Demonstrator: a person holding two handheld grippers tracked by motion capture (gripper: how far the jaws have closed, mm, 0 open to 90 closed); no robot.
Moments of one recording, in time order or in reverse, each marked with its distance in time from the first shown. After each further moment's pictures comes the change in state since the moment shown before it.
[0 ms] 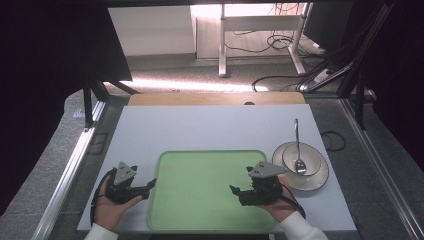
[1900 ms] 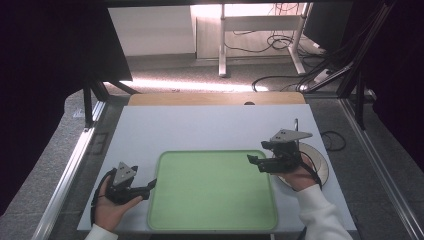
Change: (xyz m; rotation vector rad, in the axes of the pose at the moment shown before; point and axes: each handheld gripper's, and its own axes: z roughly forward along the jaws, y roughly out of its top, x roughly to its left) left arm -0.003 0.002 -0.002 -0.008 -0.012 -0.008; right arm -0.072 0.046 -0.027 -0.016 -0.024 0.067
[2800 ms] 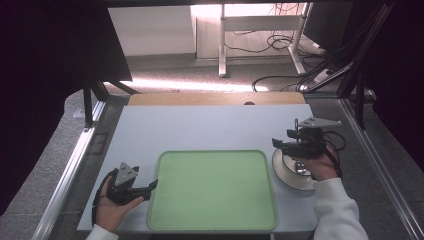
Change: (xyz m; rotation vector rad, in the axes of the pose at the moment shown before) left arm -0.002 0.000 0.001 0.006 -0.004 0.005; right arm -0.066 -0.005 -0.023 -0.020 -0.142 0.139
